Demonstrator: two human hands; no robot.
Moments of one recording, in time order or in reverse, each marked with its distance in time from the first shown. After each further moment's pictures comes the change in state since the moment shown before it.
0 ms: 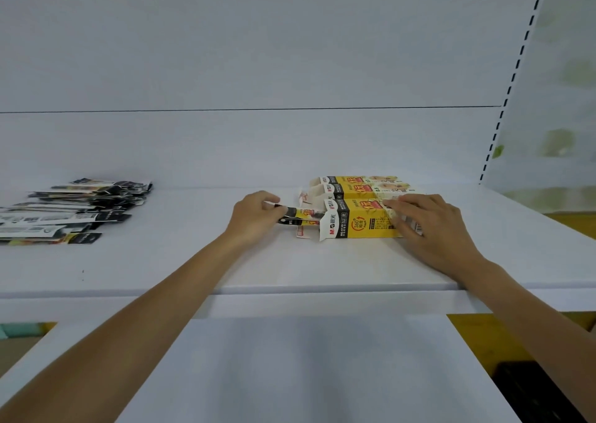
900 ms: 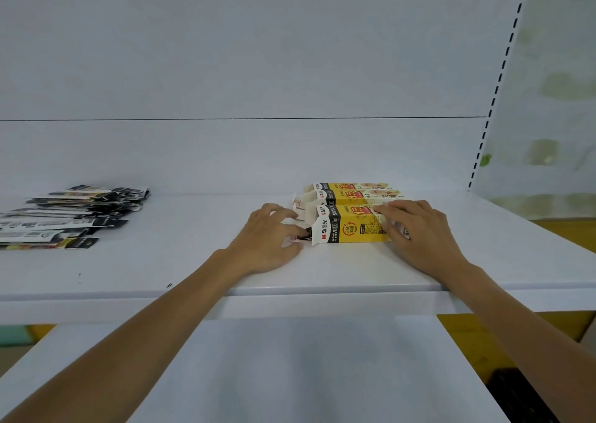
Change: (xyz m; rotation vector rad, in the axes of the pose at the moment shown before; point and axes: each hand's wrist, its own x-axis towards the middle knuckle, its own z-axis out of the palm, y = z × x) left_hand -0.020 -0.002 0.012 0.767 -0.211 0.571; right_hand -0.001 -0.001 -0.001 -0.015 -0.030 0.028
